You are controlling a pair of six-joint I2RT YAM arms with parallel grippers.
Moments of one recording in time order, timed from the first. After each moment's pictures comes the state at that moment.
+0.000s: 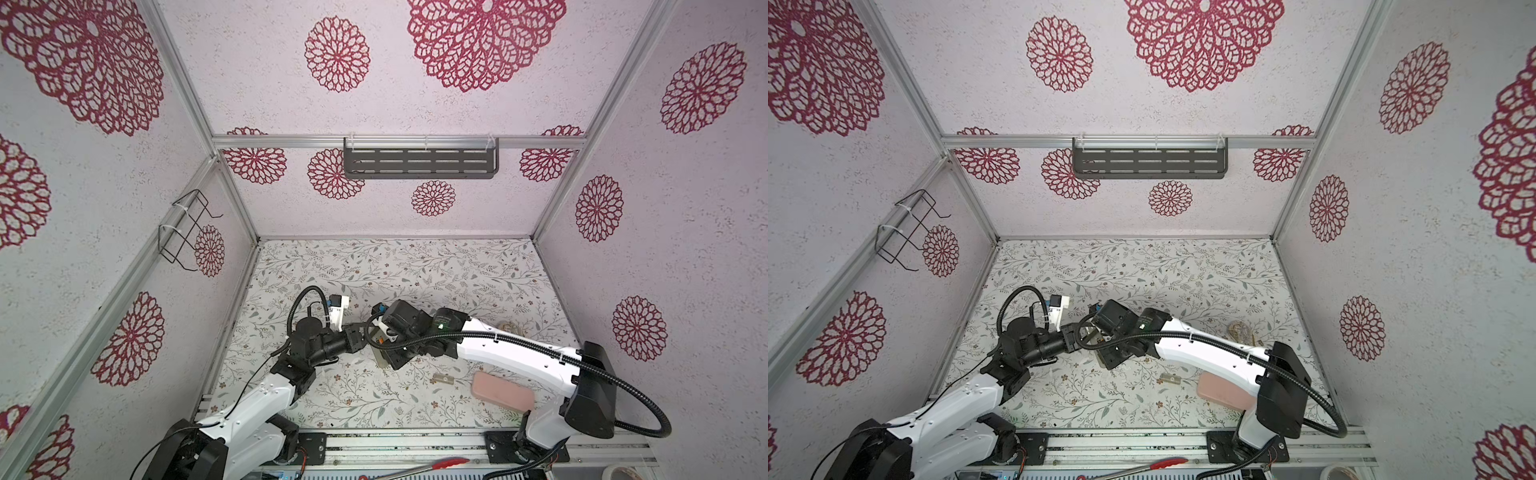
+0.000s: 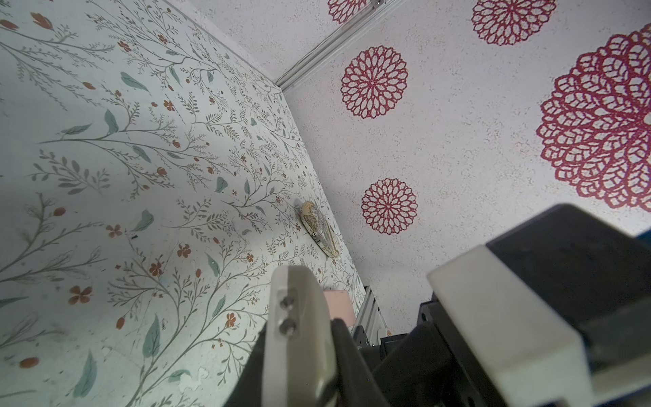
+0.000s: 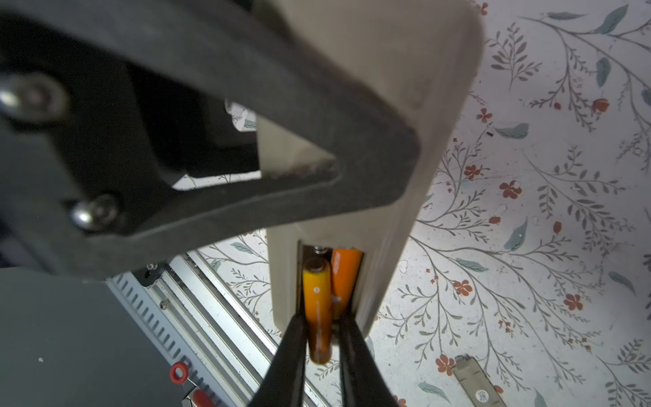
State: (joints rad) left arm -0.46 1.04 0.34 0.50 0.57 -0.88; right arm 1.10 1.58 1.37 -0.83 -0.05 0.41
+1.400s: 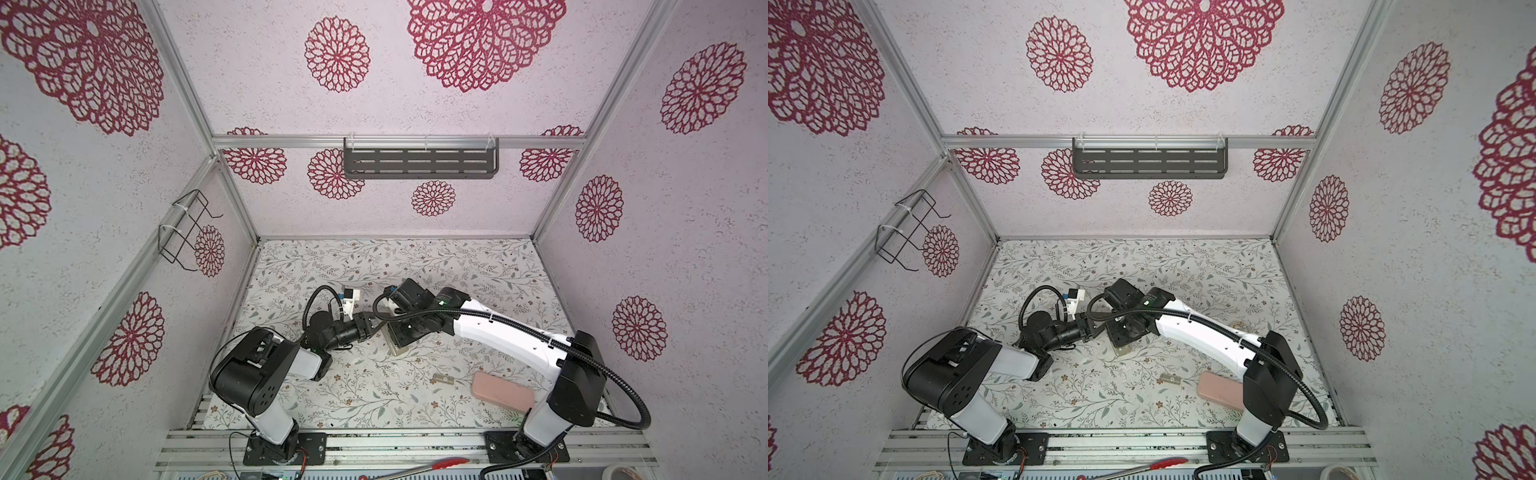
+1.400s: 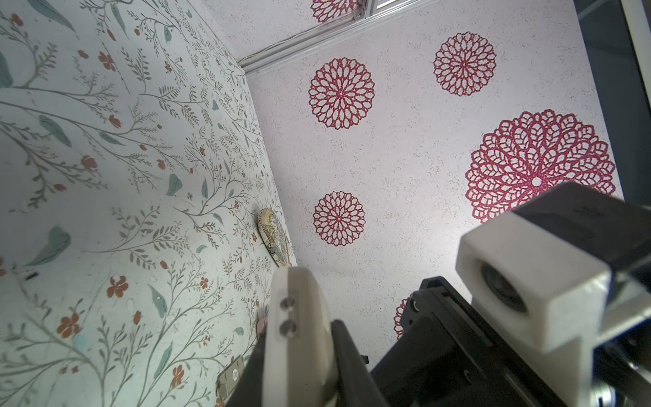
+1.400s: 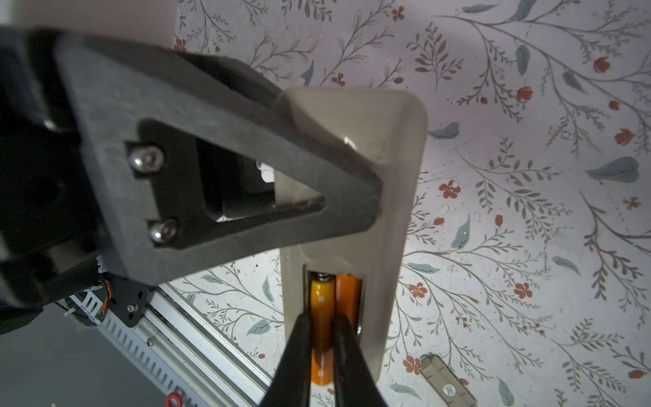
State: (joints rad) left arm -0.43 1.67 0.39 1.27 0.73 -1.24; right arm 0.95 1.65 1.45 -0.89 -0.08 0.41
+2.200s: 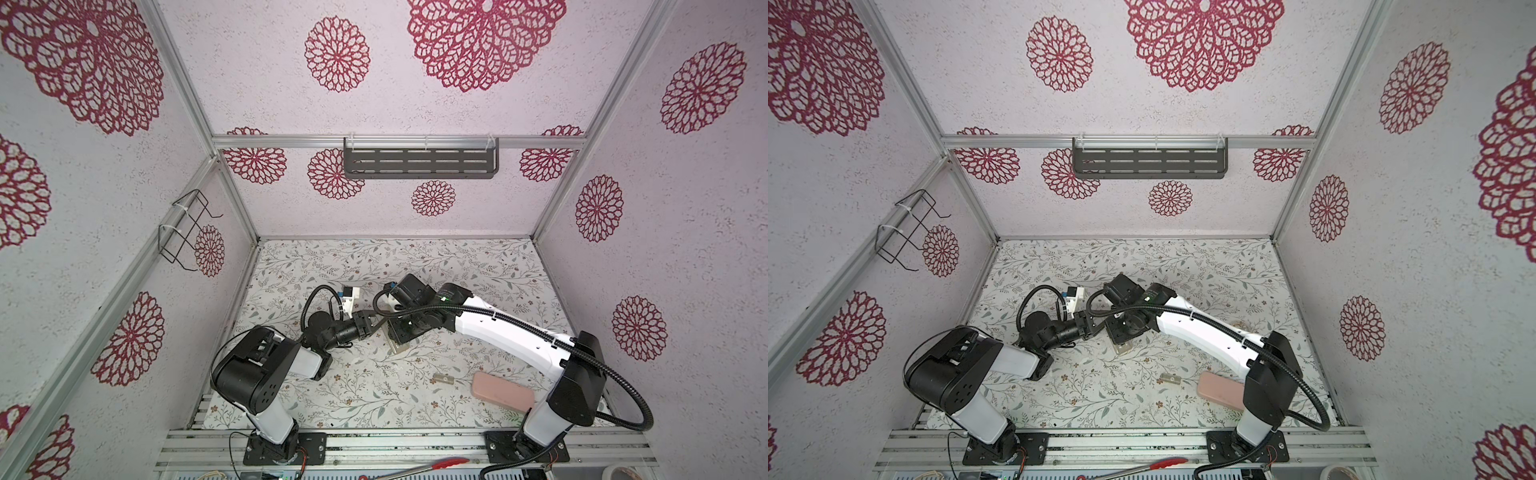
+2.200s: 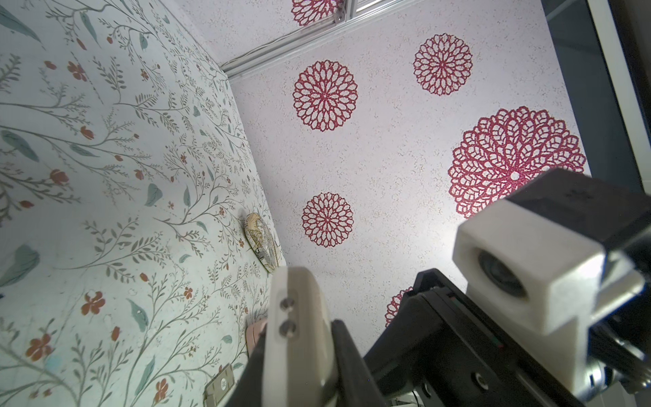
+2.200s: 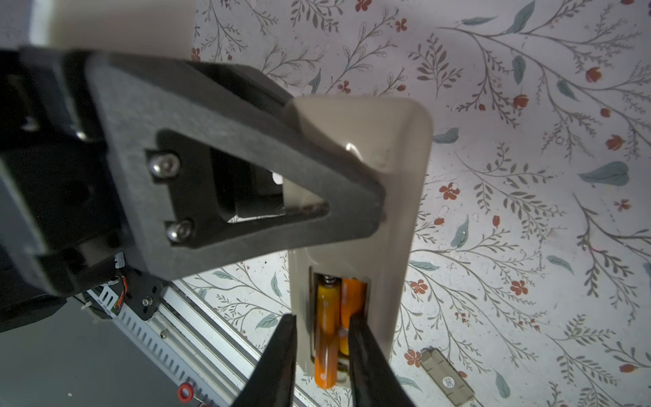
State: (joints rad) left arm -0.42 1.69 0.40 1.35 0.75 -1.26; right arm 0.94 1.65 1.51 -0.94 -0.09 0.41
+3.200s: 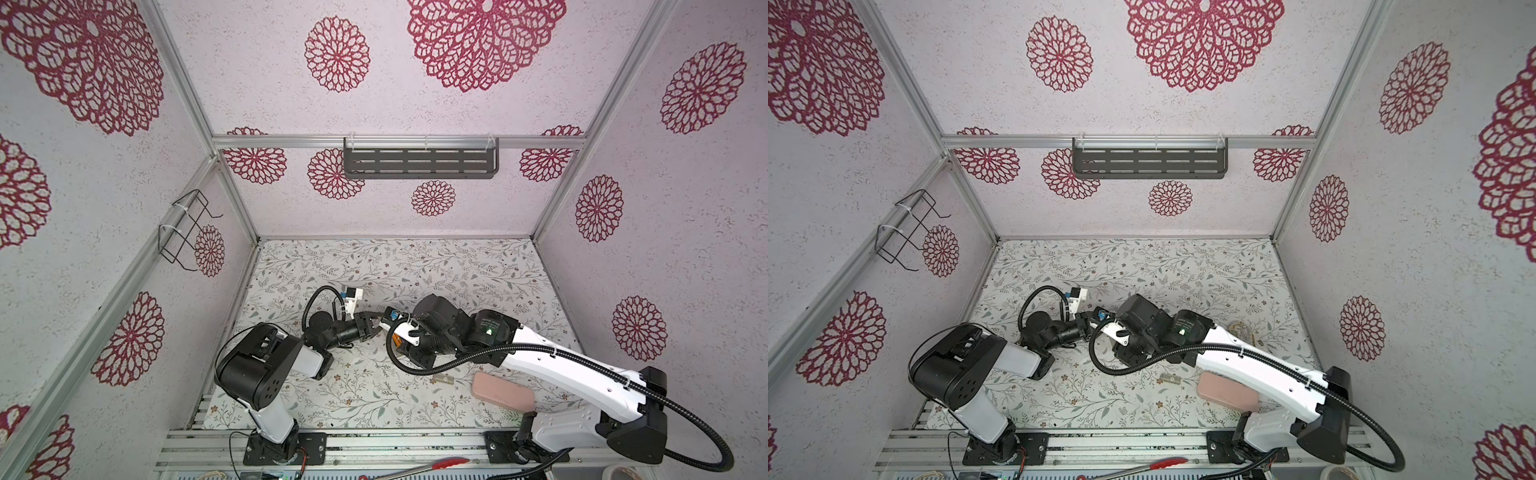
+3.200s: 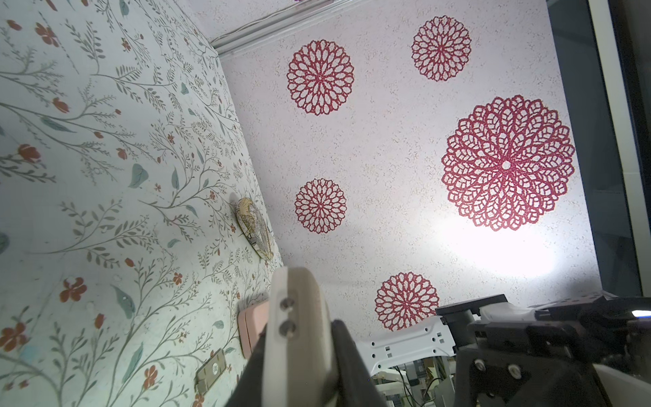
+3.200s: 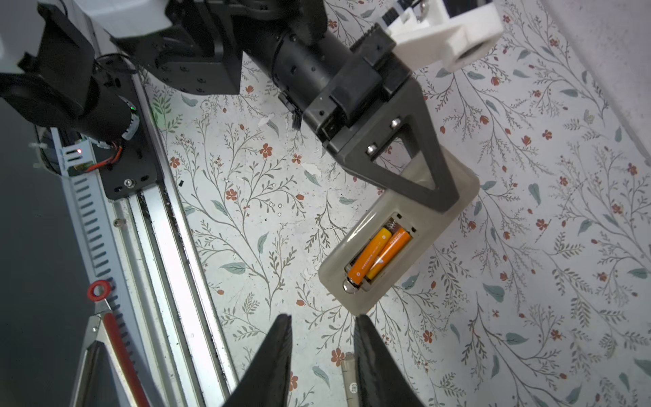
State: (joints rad) left arm -0.43 1.71 0.40 1.38 0.80 -1.29; right arm 1.10 1.34 1.33 -0.87 0.00 -0.15
